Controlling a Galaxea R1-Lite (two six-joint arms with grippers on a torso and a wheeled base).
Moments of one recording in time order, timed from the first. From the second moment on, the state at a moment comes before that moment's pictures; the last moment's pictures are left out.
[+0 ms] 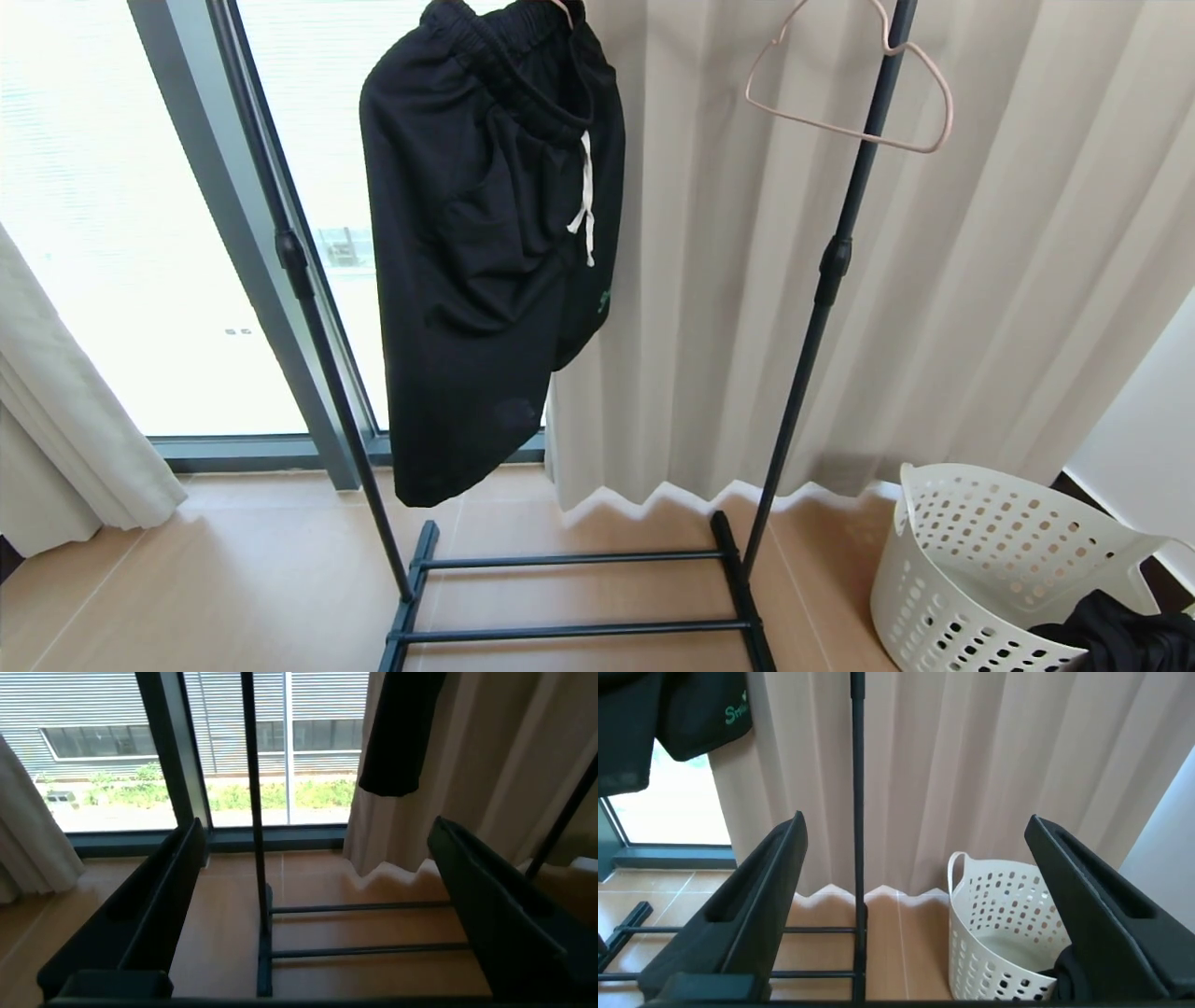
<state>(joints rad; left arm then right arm) 0.01 0.00 0.00 -0.06 0.00 0.03 0.01 0.01 0.00 -0.12 -0.04 -0.01</state>
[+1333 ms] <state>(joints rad) 0.01 0.00 0.00 -0.06 -0.01 0.03 0.01 0.01 0.00 -0.12 -0.04 -0.01</state>
